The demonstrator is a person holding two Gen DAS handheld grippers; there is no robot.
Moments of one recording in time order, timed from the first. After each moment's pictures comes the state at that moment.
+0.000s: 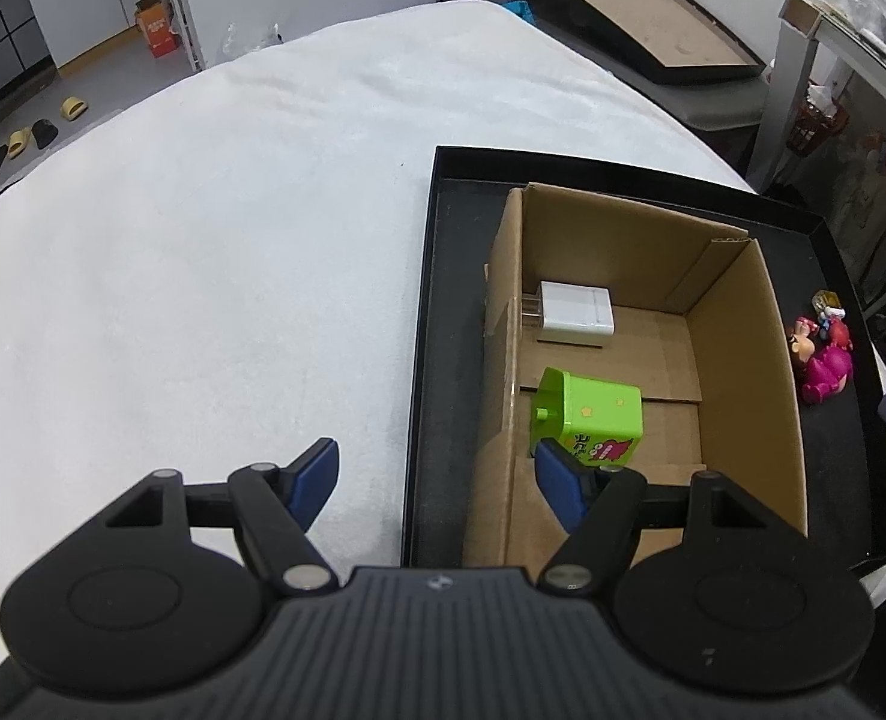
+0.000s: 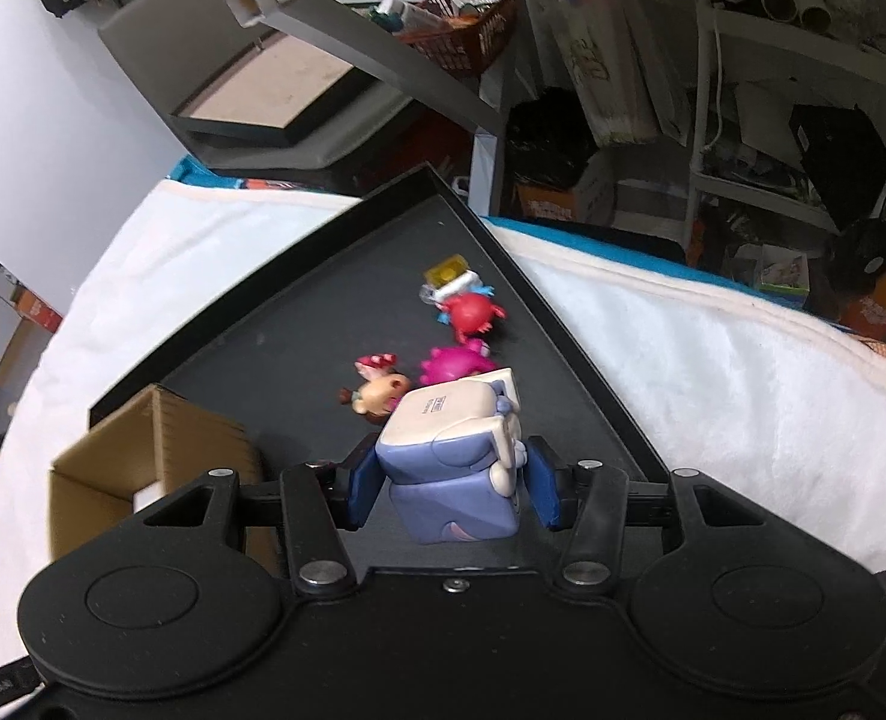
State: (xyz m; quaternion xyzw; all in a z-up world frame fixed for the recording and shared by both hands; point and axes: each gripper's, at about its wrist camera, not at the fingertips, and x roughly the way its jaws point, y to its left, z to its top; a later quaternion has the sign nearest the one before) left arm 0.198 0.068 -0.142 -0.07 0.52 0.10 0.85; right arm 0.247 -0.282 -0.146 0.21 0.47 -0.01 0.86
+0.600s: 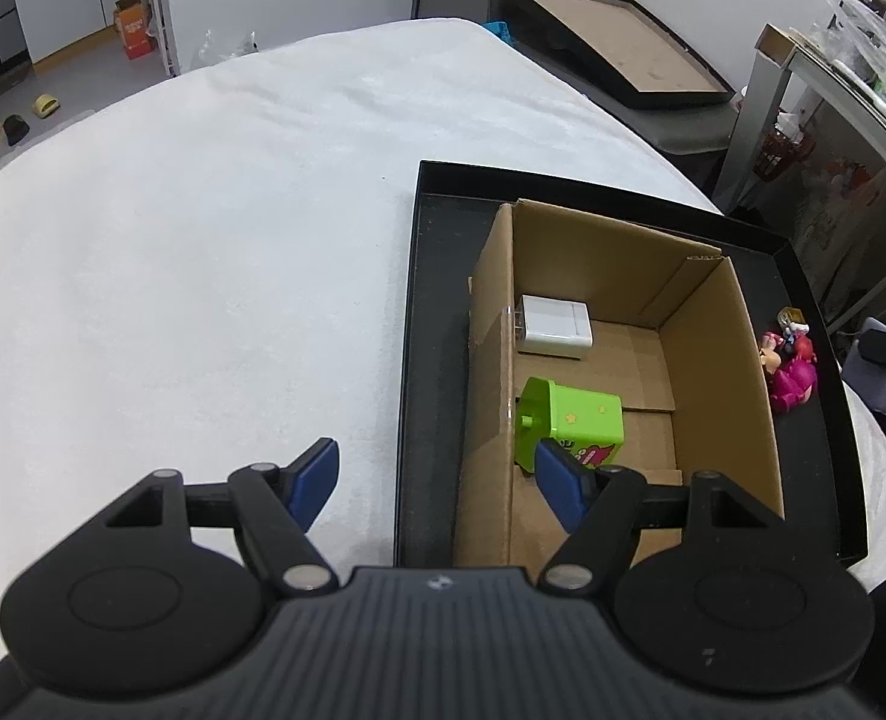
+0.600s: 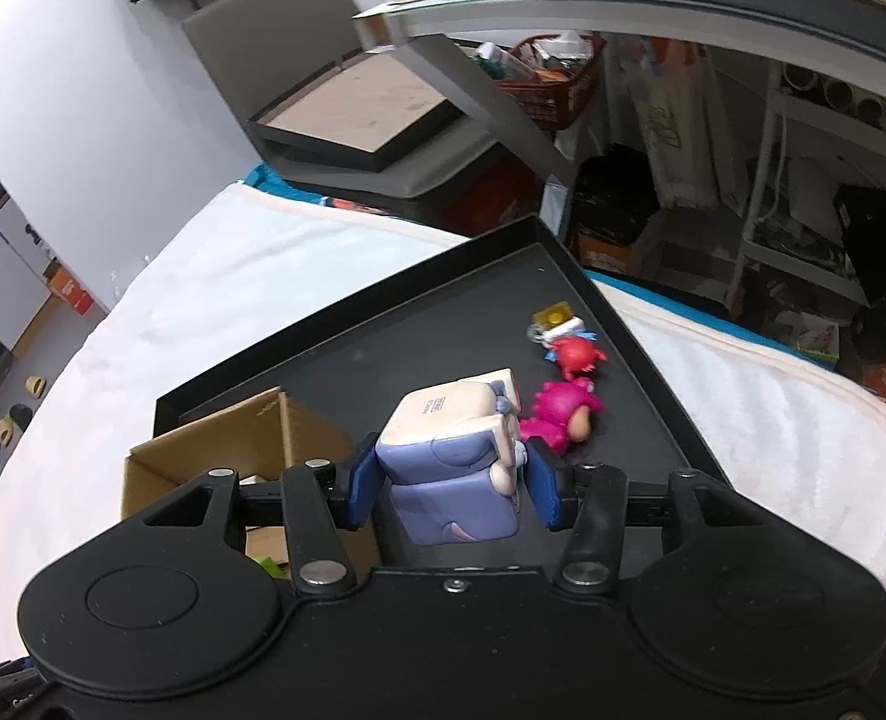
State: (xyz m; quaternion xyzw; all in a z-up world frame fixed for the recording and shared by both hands) left arm 0.187 0.087 -0.141 -0.10 0.49 0.06 0.86; right arm 0.239 -0.228 -0.108 0.16 0.43 0.02 0.89
